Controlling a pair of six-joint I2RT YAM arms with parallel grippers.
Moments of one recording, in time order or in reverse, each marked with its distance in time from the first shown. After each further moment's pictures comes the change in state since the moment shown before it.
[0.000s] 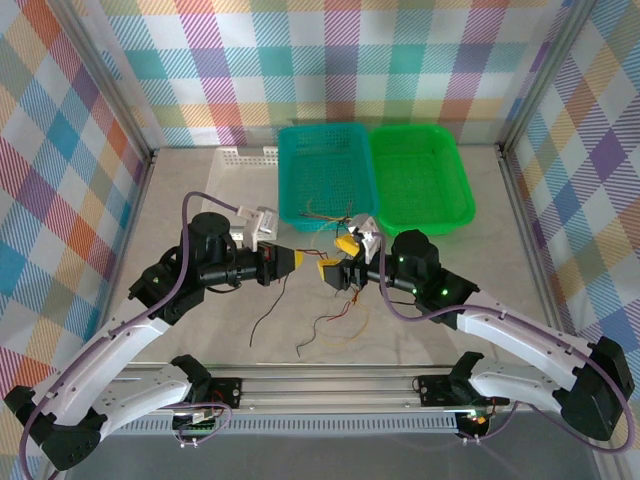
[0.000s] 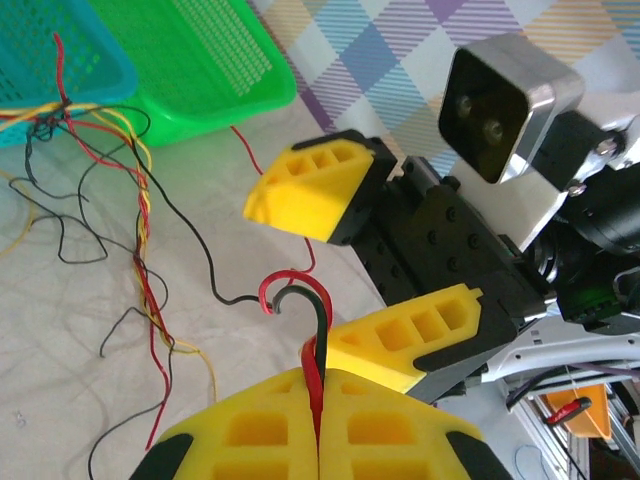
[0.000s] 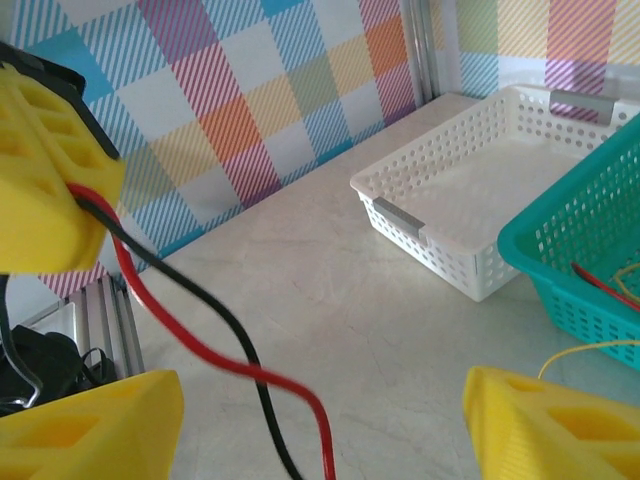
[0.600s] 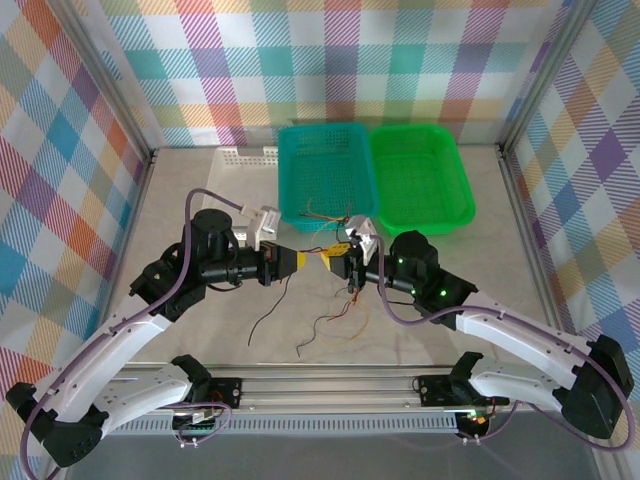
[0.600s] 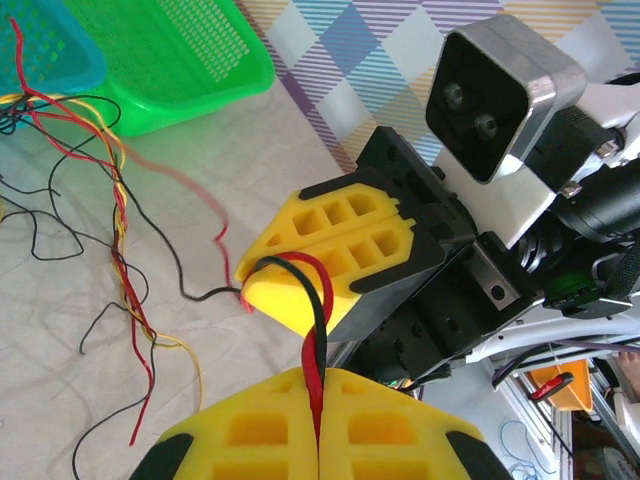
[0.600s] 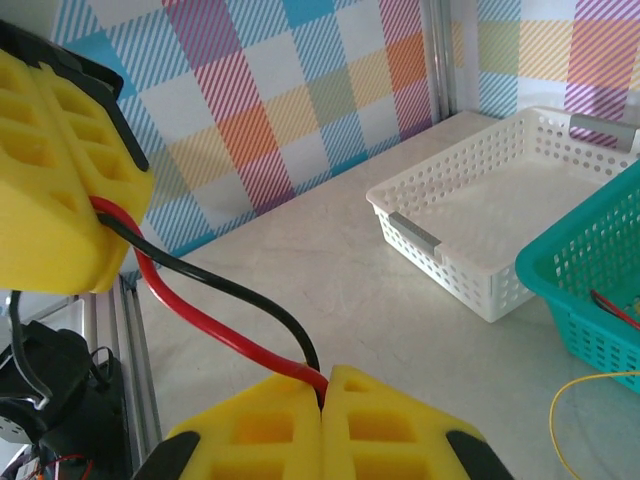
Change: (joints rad) left arm -0.006 0.018 0.028 -0.014 0.044 0.021; right arm 0.008 -0.009 -0.002 0.028 -0.013 -0.021
